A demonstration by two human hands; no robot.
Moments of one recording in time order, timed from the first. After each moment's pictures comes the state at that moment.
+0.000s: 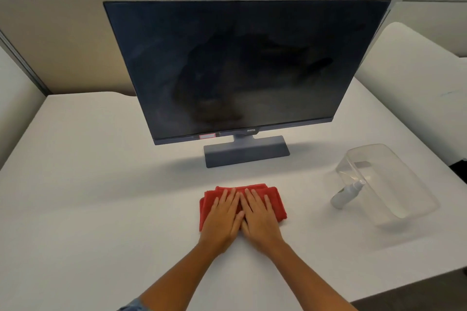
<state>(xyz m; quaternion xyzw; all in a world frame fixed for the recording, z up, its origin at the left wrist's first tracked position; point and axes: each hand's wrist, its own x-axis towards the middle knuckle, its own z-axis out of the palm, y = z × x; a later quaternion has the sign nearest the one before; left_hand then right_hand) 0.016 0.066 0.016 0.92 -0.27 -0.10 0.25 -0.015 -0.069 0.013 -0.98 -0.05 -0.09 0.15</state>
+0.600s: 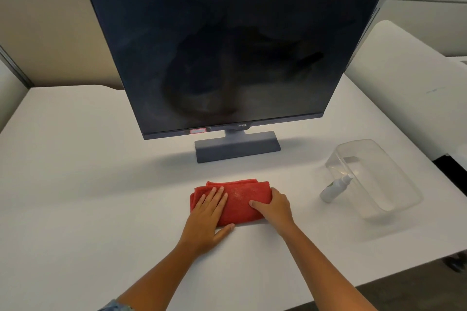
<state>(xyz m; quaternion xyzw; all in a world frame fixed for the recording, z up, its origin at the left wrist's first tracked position) 0.017 0.088 0.003 0.93 -0.32 -0.05 0.16 -0.004 -0.116 0.043 -0.85 0.32 0.08 0.42</state>
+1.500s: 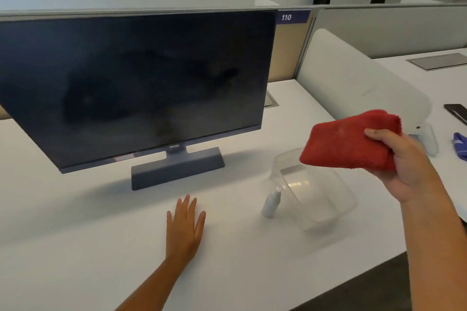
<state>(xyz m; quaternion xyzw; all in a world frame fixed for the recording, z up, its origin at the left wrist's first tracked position) 0.016 -0.055 0.013 0.94 -0.12 -0.05 0.31 -0.081 -0.391 0.275 -0.59 0.25 -0.21 0.74</state>
